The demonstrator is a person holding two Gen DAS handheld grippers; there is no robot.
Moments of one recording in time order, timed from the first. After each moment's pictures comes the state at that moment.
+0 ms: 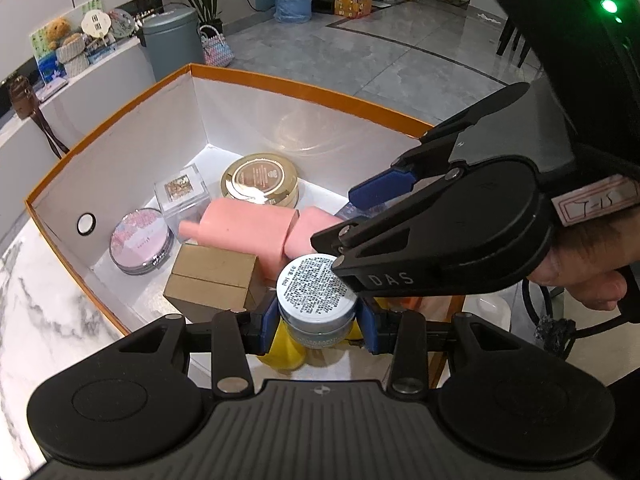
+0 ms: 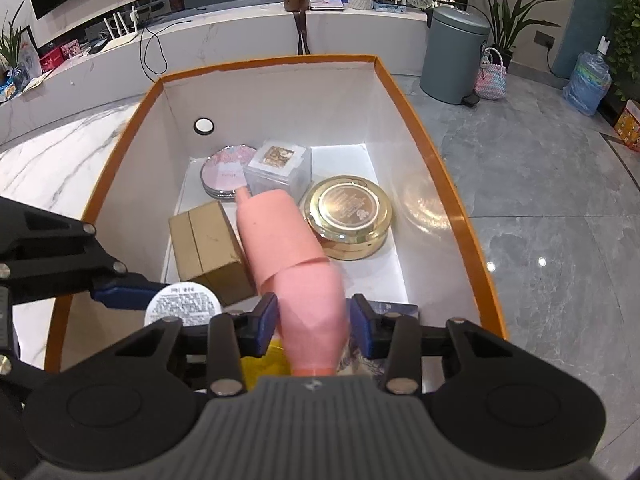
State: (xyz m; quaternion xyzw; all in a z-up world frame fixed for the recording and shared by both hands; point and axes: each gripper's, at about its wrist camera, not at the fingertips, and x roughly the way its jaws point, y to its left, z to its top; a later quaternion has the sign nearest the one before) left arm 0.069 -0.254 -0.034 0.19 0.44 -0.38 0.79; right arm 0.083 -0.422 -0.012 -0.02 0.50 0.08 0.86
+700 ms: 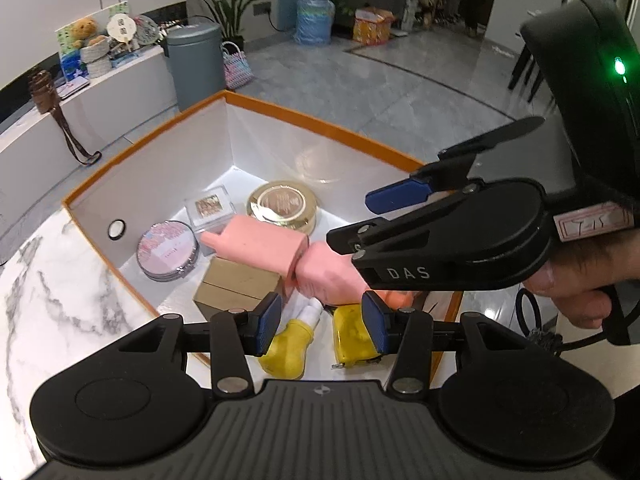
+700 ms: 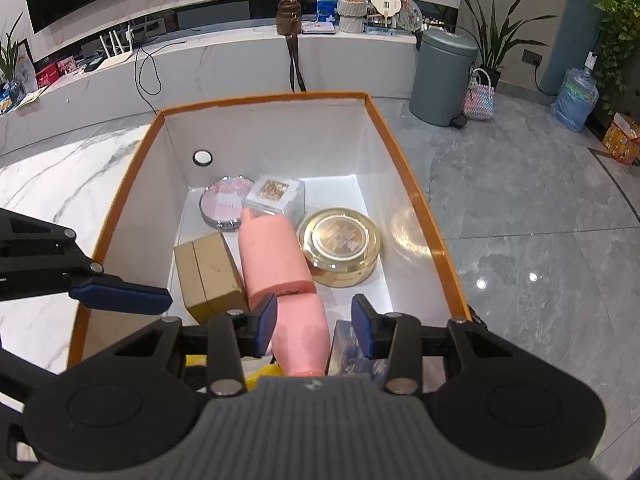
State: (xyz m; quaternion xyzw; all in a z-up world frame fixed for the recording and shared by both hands) left arm 0.068 -0.233 -0.007 0.15 0.42 -0.37 0.82; right arm 0.079 -0.421 0.011 -0.02 0.47 0.06 0.88
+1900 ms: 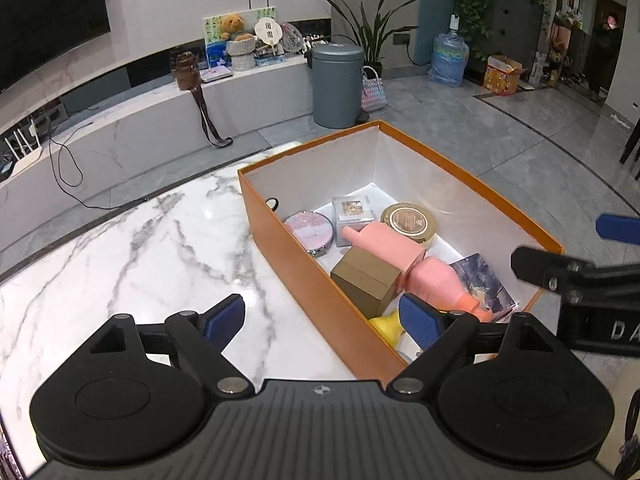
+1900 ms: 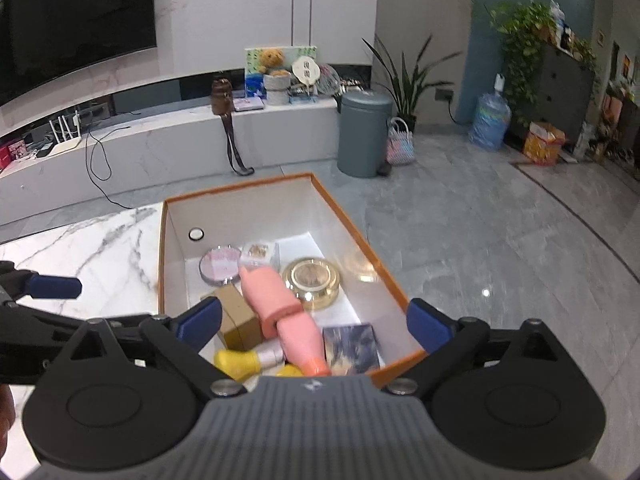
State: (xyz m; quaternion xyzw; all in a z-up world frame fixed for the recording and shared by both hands) left arm 0.042 -0.172 0.034 0.09 0.40 -0.18 0.89; right arm -0.005 -0.391 0.087 0.02 0.38 -0.06 0.92
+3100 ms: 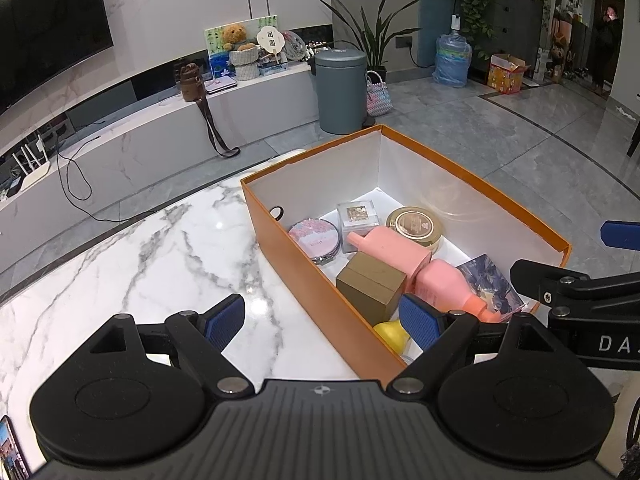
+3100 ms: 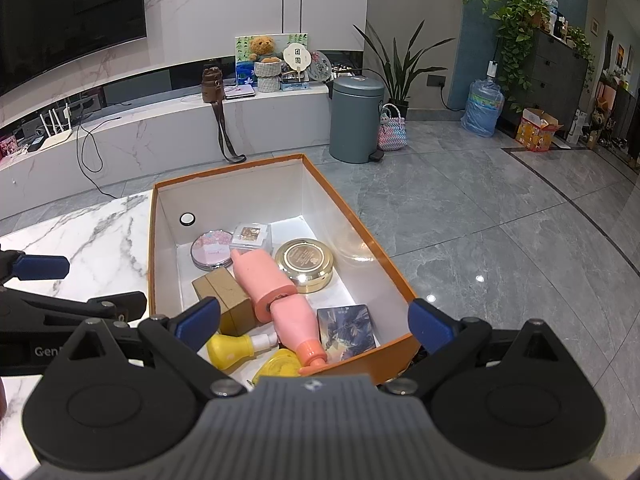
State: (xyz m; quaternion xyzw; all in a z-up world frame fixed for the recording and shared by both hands) left arm 0.042 -0.175 0.037 0.11 0.39 -0.17 0.90; right arm -0.012 -0.391 0.082 0.02 0.40 -0.07 0.92
